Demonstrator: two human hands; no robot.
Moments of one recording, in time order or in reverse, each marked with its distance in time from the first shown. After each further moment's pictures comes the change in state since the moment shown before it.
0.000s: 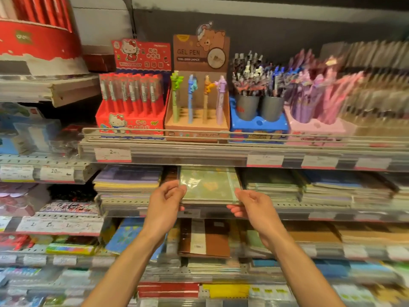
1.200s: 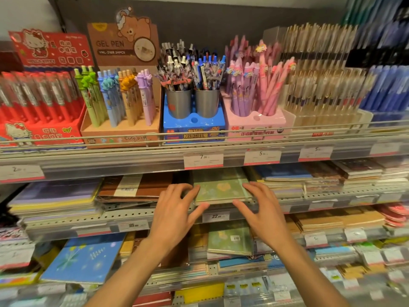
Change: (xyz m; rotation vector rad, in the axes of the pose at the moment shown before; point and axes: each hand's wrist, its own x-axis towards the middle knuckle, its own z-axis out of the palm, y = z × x) left_hand 0.019 -0.041 0.146 1.124 -0.157 0.796; right_hand 0.045 0.059 -0.161 -0.745 0.237 -0.429
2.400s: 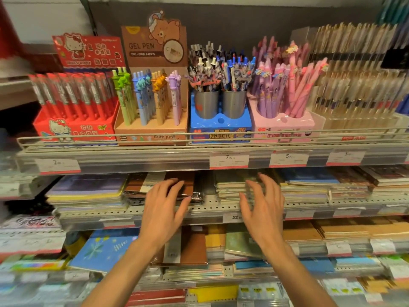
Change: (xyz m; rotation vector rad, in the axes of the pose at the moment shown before) left_hand -0.026 -0.067 -0.018 -0.013 0.127 -0.133; right_hand 0.011 -0.027 0.064 -0.214 0.315 -0.107
